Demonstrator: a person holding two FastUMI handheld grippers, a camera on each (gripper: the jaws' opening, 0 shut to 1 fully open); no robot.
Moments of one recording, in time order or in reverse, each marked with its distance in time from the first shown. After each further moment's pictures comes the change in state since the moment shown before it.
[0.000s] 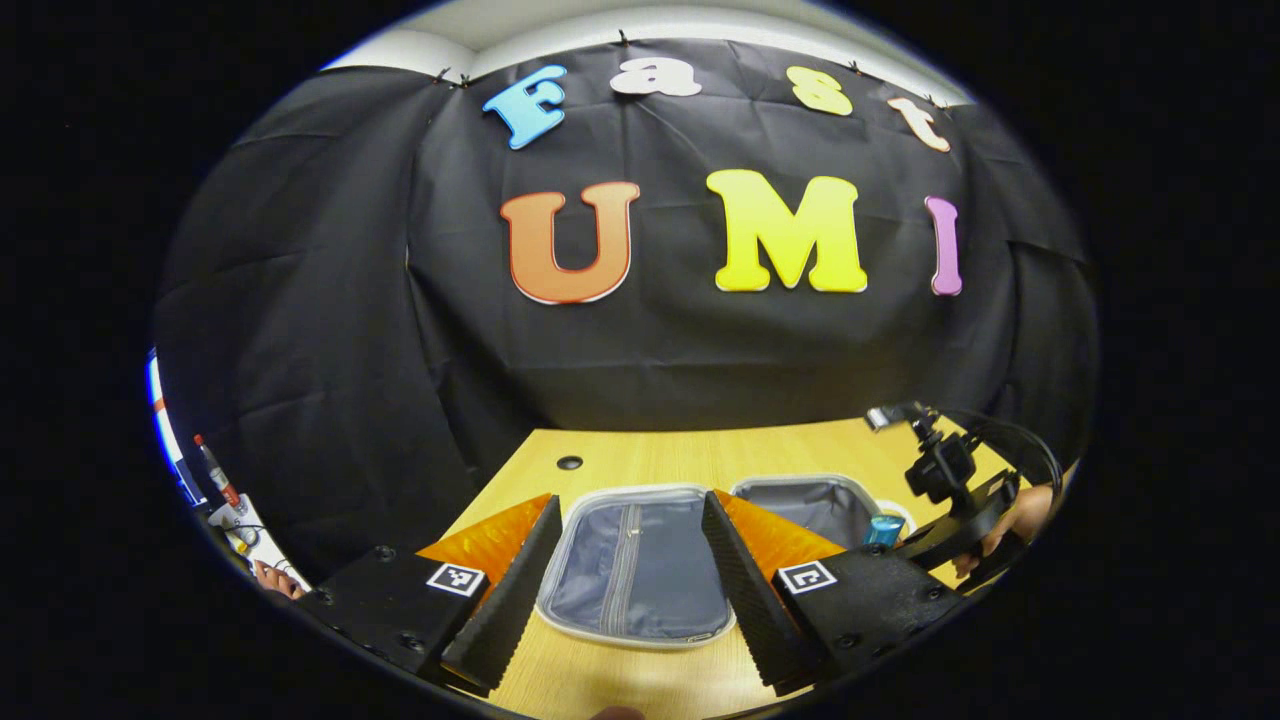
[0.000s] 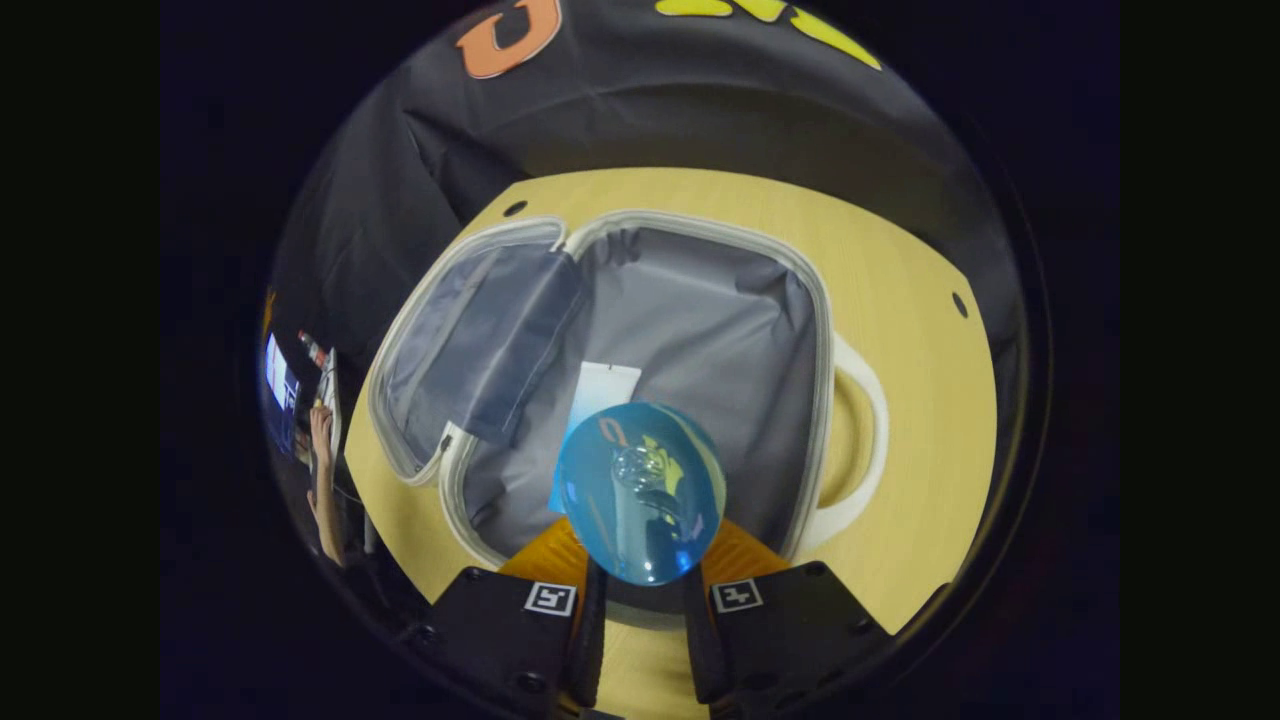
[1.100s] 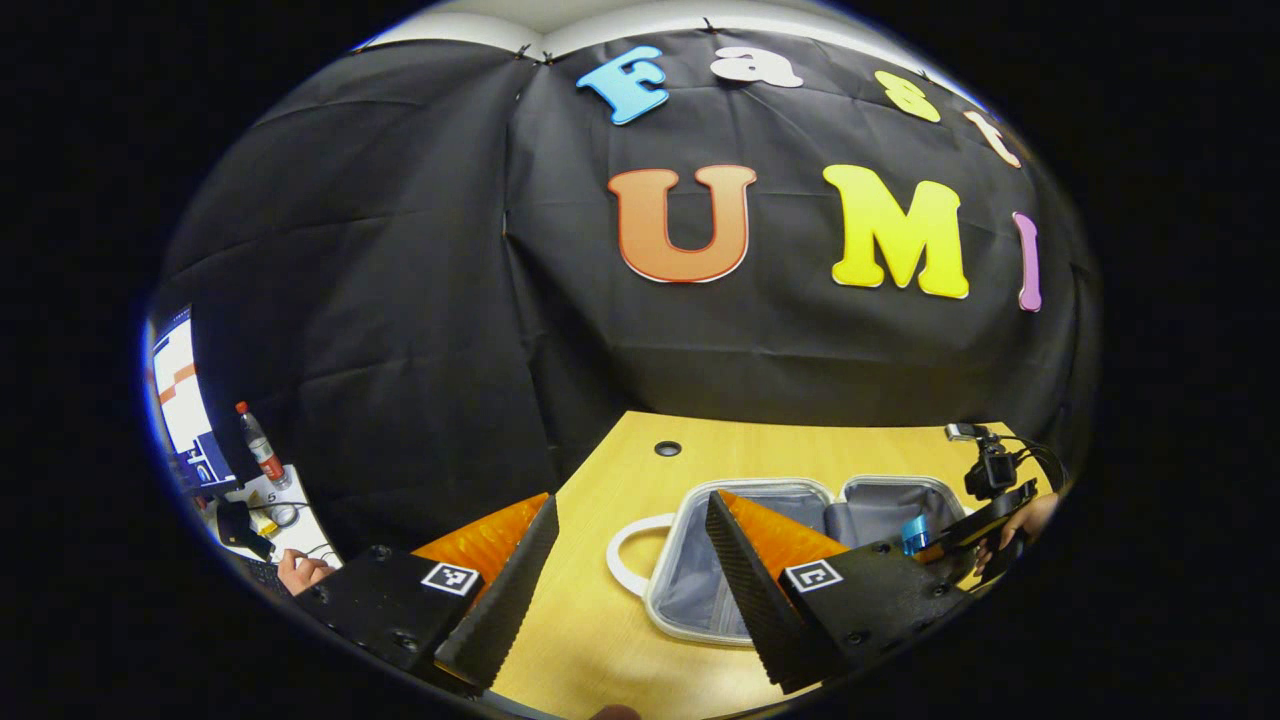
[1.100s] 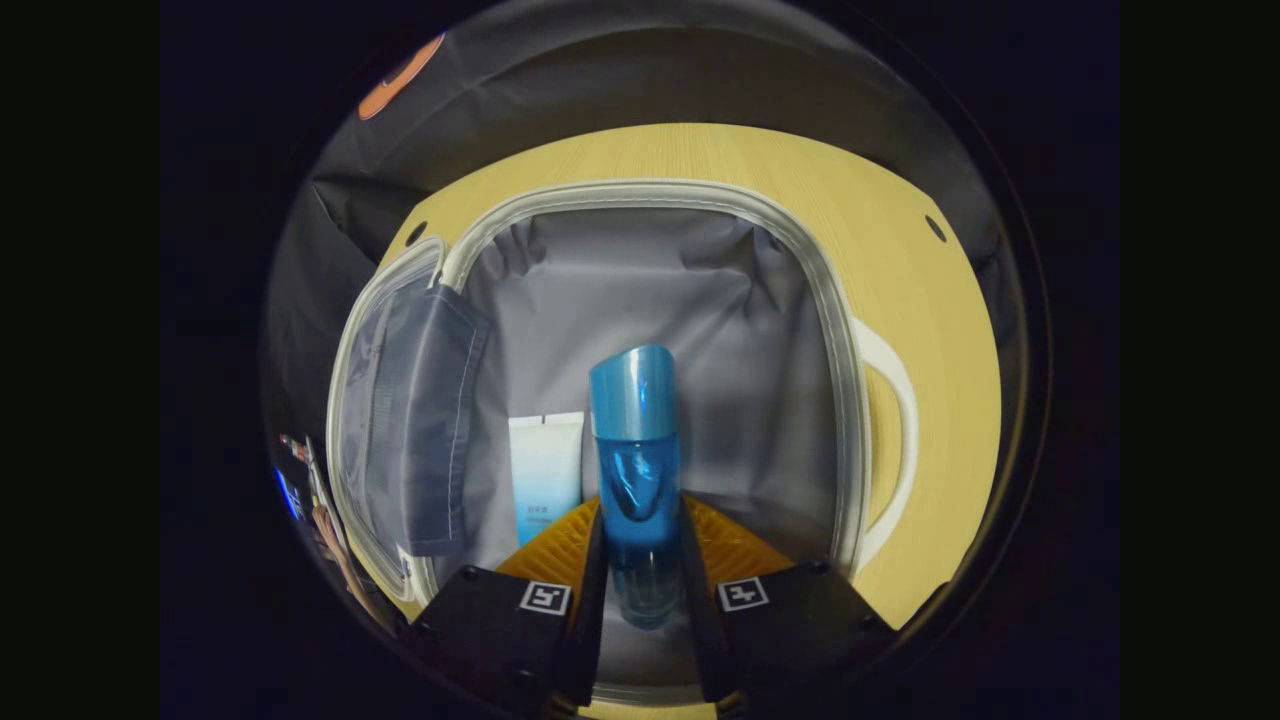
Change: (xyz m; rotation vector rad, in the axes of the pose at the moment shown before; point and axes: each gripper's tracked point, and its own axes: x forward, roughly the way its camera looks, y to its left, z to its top) left arm 0.003 0.121 -0.038 -0.084 0.112 0.235; right arm 0.054 -0.006 0.032 0.236 0.072 -0.114
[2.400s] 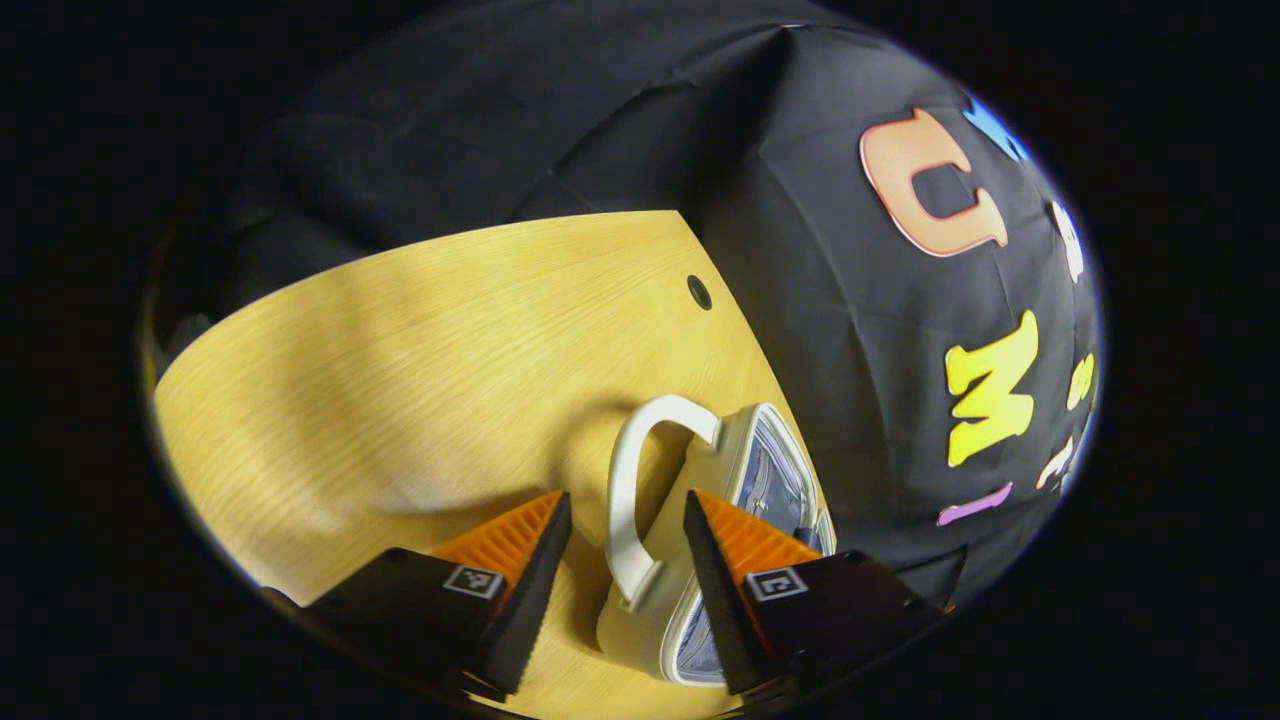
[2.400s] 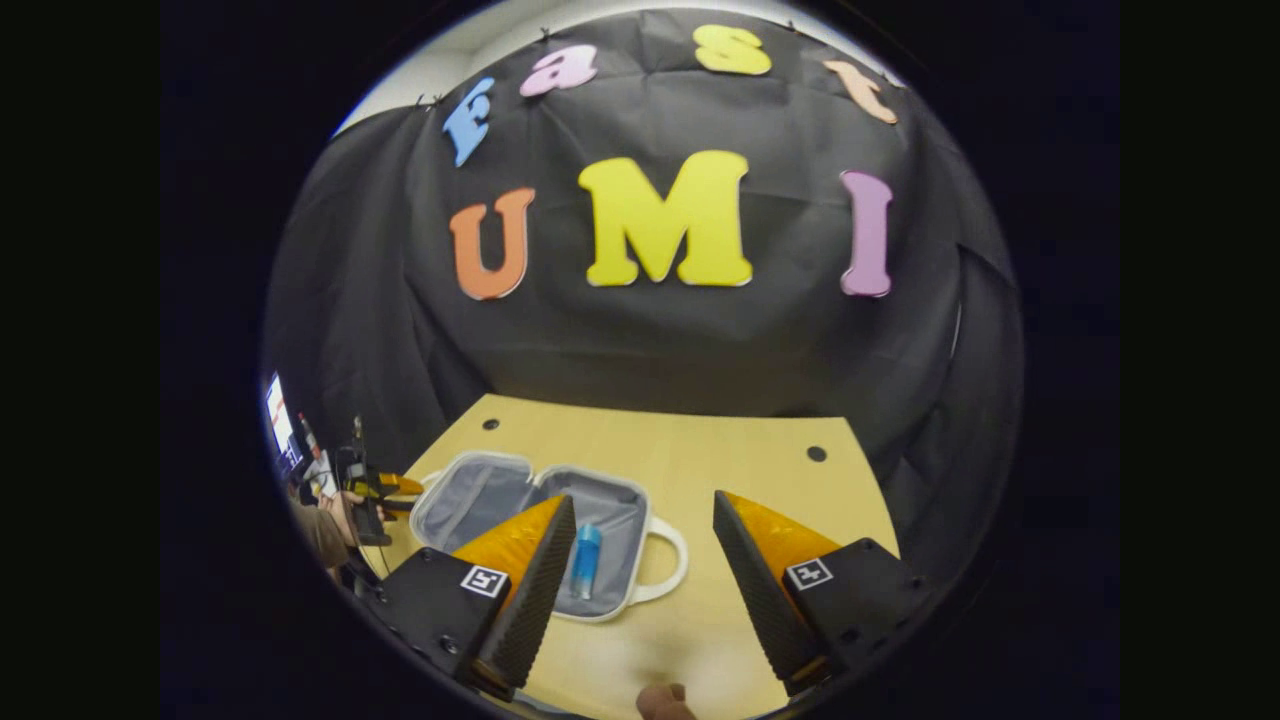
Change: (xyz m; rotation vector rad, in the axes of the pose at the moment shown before) left arm 0.141 -0.004 -0.166 -0.892 0.553 -0.269; right arm -0.356 -0.109 0.031 -0.126 -0.840 -0.034
